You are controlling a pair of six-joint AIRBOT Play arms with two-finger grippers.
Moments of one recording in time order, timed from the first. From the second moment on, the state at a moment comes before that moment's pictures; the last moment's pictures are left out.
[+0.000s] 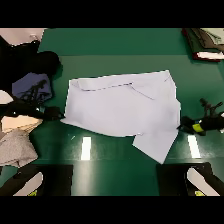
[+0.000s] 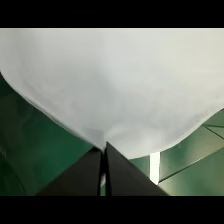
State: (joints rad) left arm 0.11 -1.00 0.84 0.97 -1.27 -1.28; right arm -0.42 -0.96 0.62 -1.15 1.22 1.46
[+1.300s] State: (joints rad) left arm 0.11 -0.85 1.90 0.97 -1.34 -1.35; right arm -0.42 -0.96 2.13 -1.21 1.60 1.57
